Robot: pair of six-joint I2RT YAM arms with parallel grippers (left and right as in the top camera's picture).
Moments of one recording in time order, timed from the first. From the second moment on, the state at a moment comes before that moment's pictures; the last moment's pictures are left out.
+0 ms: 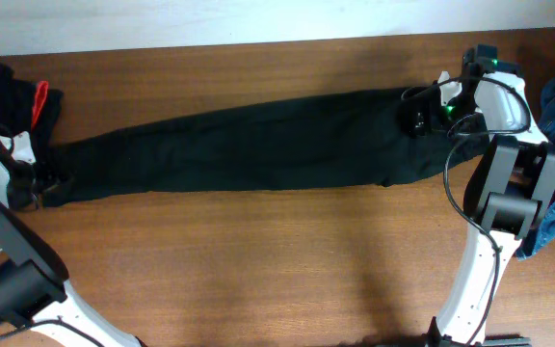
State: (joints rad) left arm 0.58 2.13 1.60 -0.82 0.18 0.14; right arm -0.26 2.41 2.03 -1.11 -0.14 -0.17
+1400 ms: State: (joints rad) left arm 0.58 2.22 1.82 -0.98 0.21 0.22; right arm -0.26 2.41 2.03 -1.11 -0.14 -0.17
